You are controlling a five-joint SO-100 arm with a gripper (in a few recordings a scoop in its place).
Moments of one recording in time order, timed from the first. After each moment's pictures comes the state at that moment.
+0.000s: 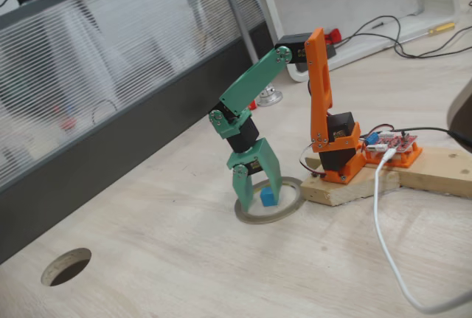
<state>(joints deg) 63.5 100.2 128.8 74.4 82.6</state>
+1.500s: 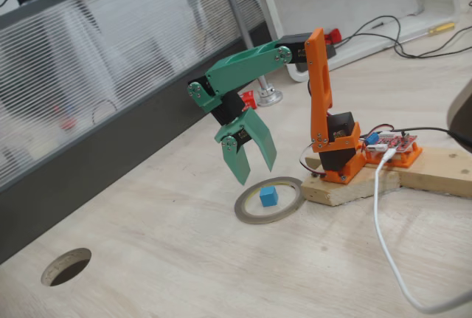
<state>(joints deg) 63.3 100.2 108.7 104.2 82.7</state>
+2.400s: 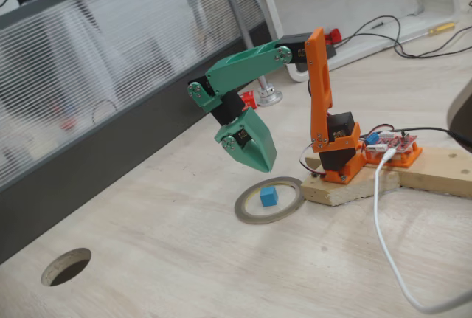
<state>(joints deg) 63.3 100.2 108.7 104.2 82.7</state>
